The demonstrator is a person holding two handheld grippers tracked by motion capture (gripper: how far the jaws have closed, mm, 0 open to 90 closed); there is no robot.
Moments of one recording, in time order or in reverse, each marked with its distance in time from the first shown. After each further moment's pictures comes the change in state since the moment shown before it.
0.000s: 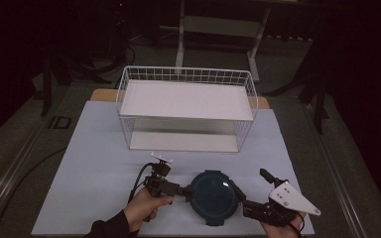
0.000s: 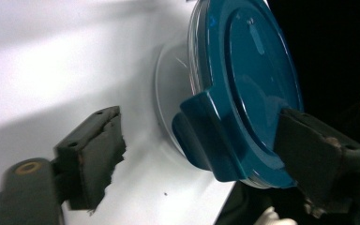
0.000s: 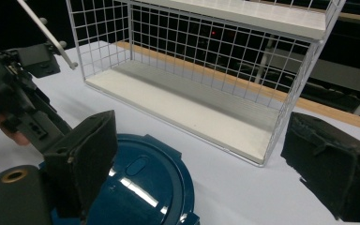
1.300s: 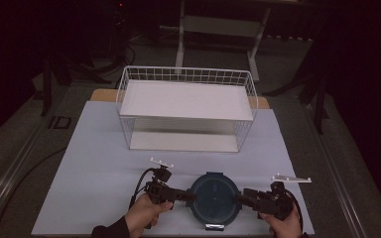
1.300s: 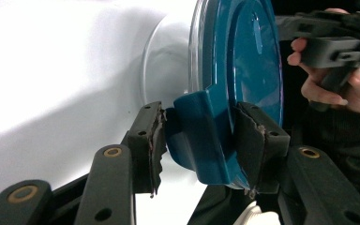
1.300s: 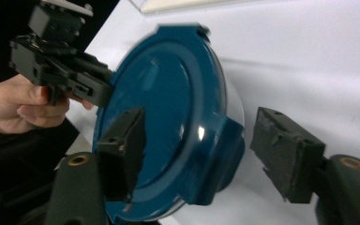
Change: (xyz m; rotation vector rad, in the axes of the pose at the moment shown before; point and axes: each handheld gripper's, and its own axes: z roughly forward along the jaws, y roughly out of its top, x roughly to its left) left arm -0.011 -0.014 0.000 -0.016 -0.056 0.034; right arm -0.054 -0.050 0.033 0.417 0.430 0.586
